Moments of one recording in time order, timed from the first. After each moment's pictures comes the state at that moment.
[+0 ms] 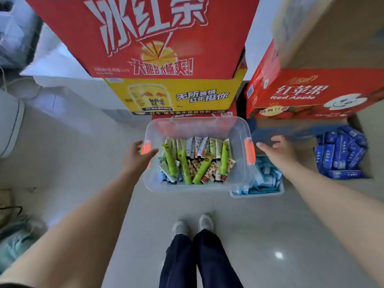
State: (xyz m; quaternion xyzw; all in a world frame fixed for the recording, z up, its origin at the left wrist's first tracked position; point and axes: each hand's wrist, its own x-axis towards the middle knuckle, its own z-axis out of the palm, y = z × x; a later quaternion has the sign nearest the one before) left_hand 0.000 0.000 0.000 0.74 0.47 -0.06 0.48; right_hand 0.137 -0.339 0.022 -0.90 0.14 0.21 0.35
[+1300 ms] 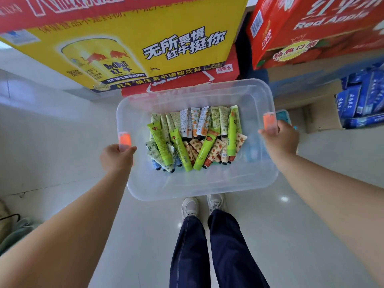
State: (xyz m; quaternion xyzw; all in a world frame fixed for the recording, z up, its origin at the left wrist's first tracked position) left_hand 0.015 0.023 -0.114 0.76 0.55 -0.08 0.33; right_hand 0.119 -0.332 -0.122 -0.92 0.21 0.11 0.31
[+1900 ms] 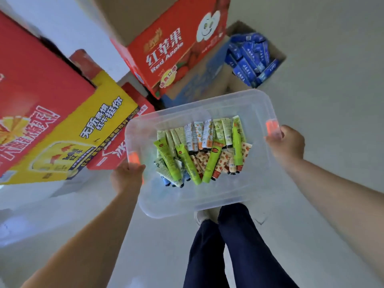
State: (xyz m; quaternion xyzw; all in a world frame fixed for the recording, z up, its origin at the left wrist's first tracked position) left_hand 0.043 -0.114 0.017 0.90 0.28 -0.16 0.29; right_hand -0.050 -0.482 0.011 -0.84 0.44 -0.02 0.32
